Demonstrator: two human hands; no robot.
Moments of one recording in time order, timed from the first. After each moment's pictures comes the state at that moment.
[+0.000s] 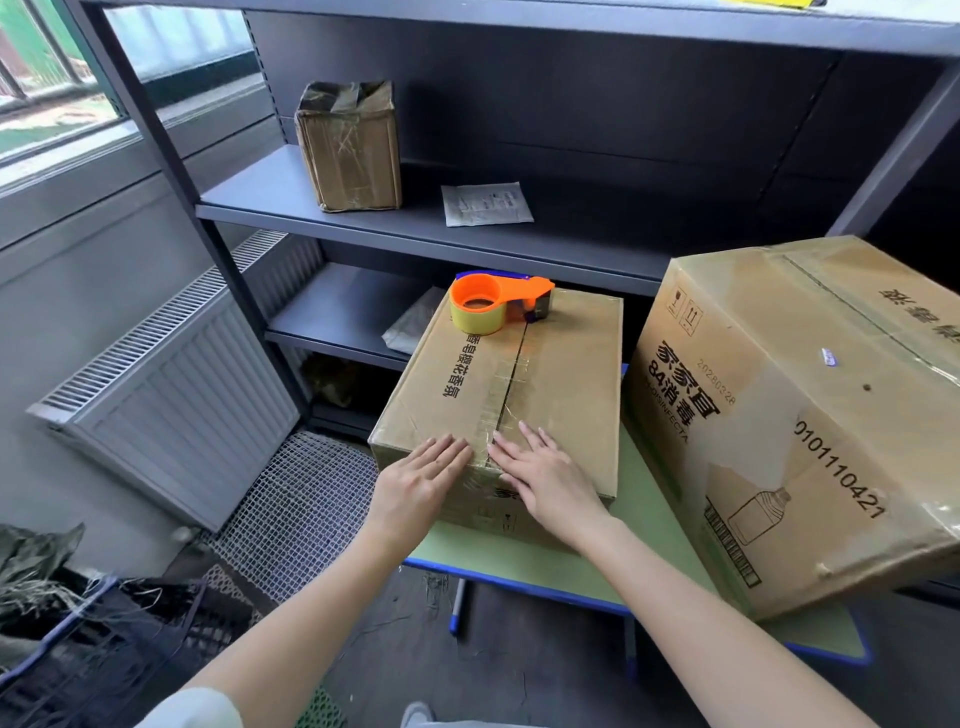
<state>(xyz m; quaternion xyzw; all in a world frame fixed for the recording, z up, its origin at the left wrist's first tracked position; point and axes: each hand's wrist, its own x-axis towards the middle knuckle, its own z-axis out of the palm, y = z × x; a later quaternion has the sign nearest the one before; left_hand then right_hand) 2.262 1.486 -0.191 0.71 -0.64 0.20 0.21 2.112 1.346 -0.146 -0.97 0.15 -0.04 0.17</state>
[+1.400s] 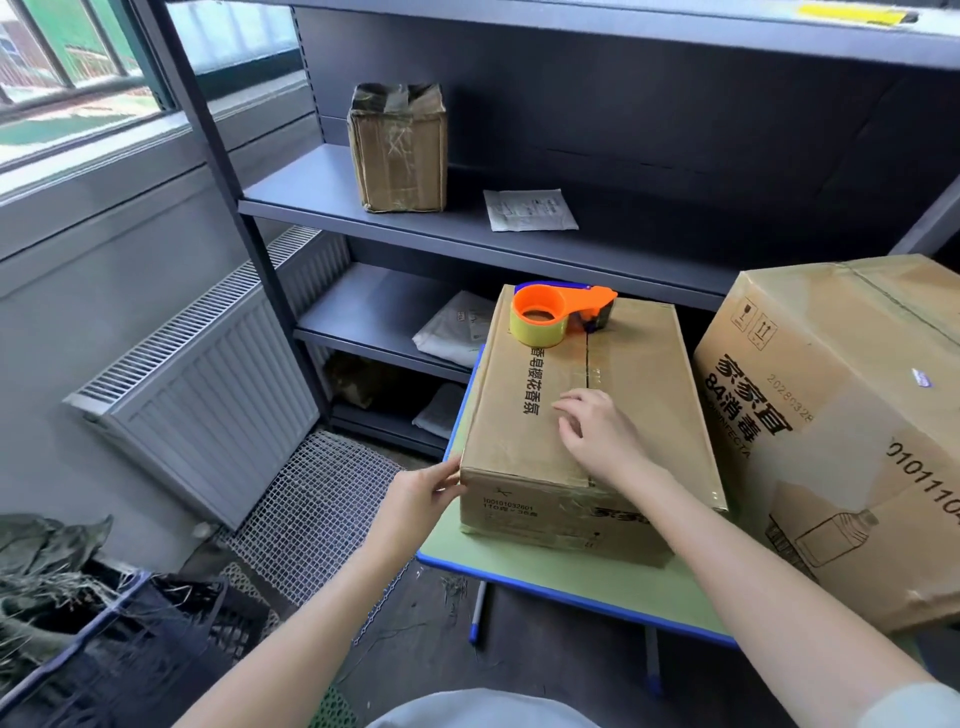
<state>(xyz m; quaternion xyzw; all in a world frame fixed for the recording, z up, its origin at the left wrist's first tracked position) 2.296 1.540 -0.173 0.80 -0.40 -0.16 0.41 2.172 1.337 -0.112 -0.94 0.28 -0.08 0.19</state>
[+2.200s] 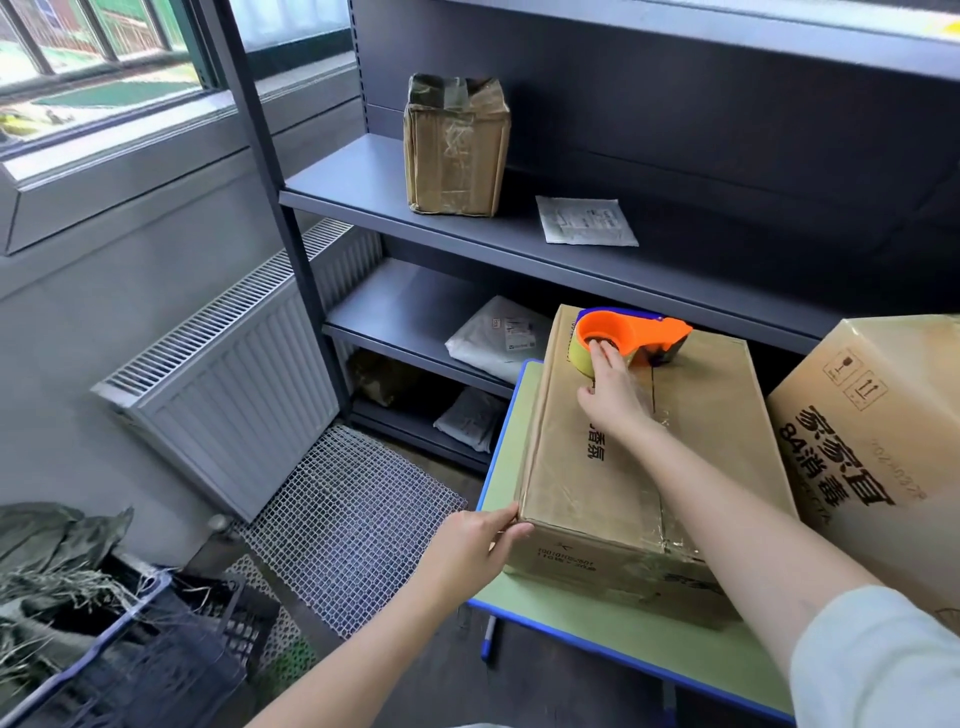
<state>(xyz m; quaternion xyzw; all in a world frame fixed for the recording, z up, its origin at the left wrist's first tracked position) 2.320 1.532 -0.202 0.79 -0.51 -0.11 0.34 2.293 1.299 -0.113 -0.90 0.39 -0.03 0.19</state>
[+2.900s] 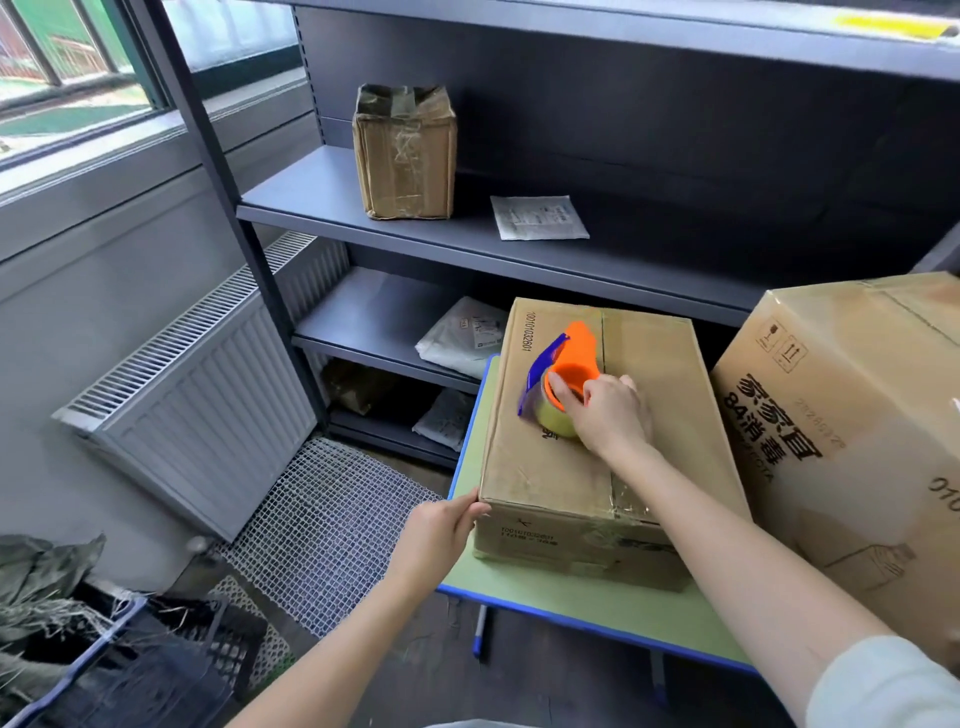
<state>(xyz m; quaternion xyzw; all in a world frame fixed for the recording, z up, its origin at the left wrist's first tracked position) 2.307 1.531 -0.202 0.80 -0.45 -0.11 0.39 2.220 1.323 -0.096 -0.89 0.42 -0.11 0.13</state>
